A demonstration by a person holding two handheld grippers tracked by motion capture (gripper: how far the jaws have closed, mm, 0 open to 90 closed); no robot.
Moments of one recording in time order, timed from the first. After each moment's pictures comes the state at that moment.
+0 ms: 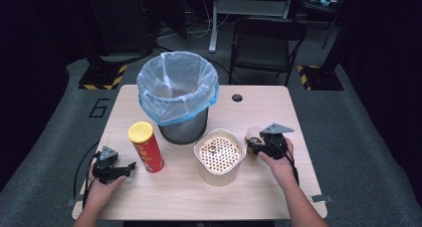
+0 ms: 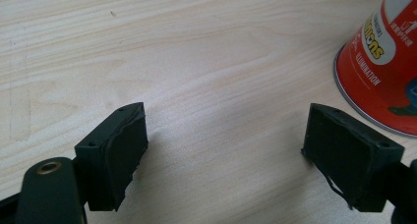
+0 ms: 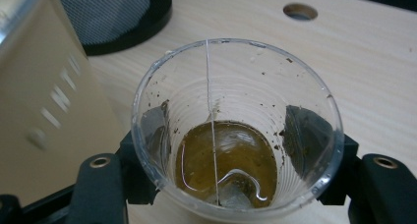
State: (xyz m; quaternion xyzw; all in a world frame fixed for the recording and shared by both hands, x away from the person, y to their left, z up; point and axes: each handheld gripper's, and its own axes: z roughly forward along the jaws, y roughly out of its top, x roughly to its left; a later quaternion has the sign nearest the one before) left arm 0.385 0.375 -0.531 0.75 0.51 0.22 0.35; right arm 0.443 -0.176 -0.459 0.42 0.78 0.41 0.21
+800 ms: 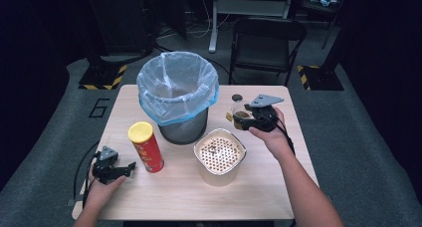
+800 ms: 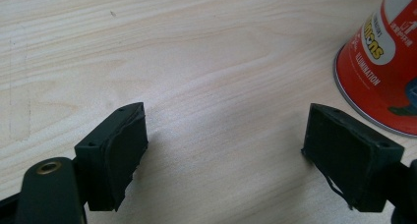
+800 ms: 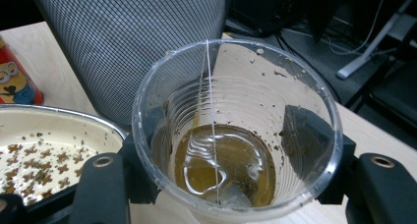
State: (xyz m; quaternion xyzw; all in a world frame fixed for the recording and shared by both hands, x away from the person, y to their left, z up) left arm 0.385 0.375 -0.531 0.75 0.51 0.23 0.34; right arm 0.481 -0.134 -0.377 0.29 0.81 0.44 0.24
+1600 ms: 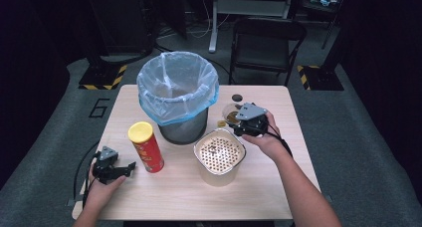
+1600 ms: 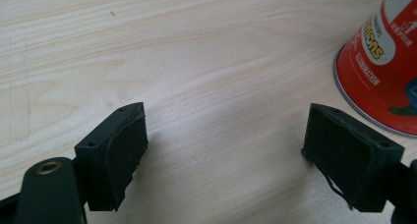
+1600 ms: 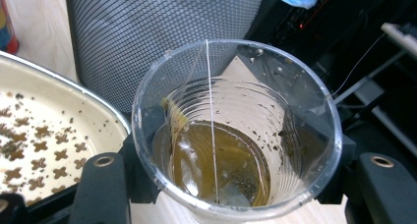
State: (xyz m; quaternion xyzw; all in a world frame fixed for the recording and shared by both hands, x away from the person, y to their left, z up) left arm 0.385 0.375 -0.531 0.75 0.51 0.23 0.35; right arm 0.468 -0.107 -0.387 0.15 0.84 0.40 0.34
